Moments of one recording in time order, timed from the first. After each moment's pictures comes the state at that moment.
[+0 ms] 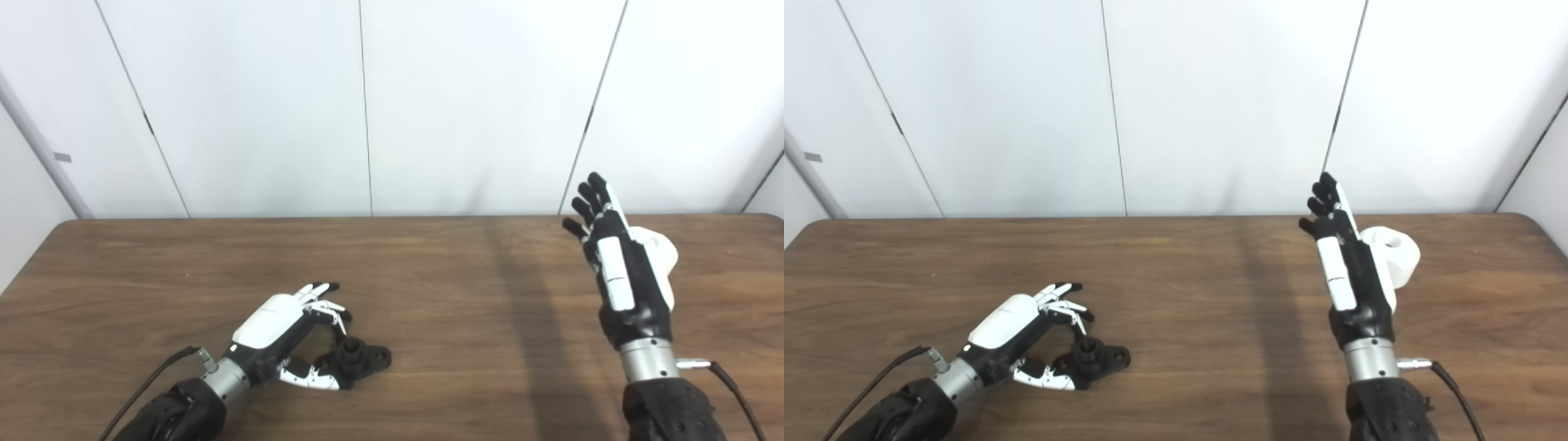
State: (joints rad) left arm -0.30 0.50 -0.39 0.18 0.56 -0.35 -0.06; right arm -0.15 -0.08 -0.08 -0.41 -0.03 0.19 -0.04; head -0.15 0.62
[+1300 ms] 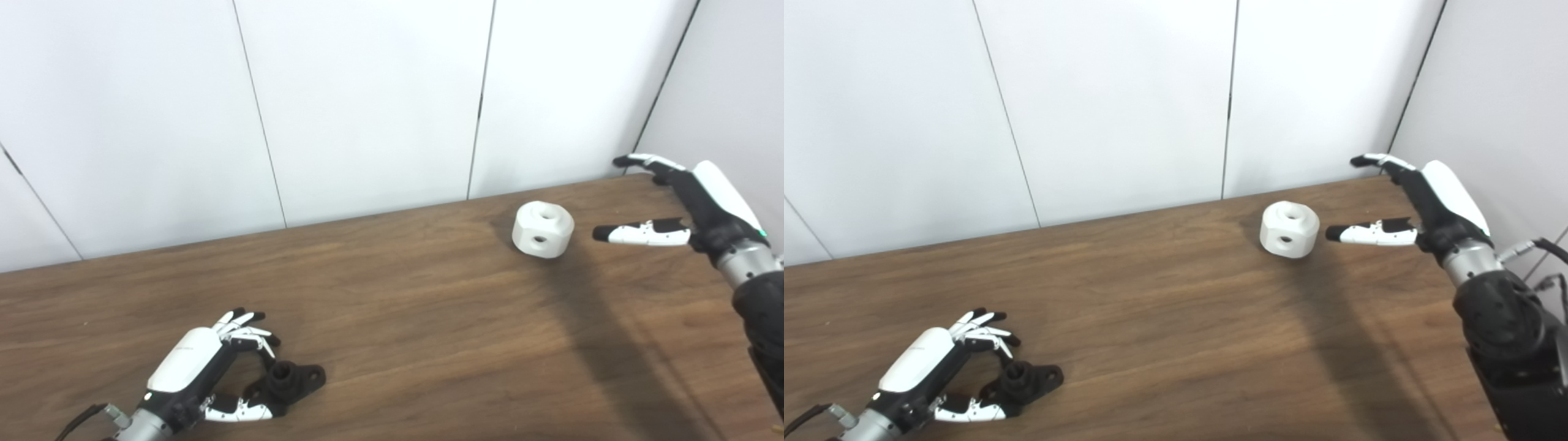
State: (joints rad) left arm -0.27 0.48 -0.33 0.18 0.54 -0.40 -0.10; right arm -0.14 -0.72 -0.19 -0.32 -0.36 0.42 0.18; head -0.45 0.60
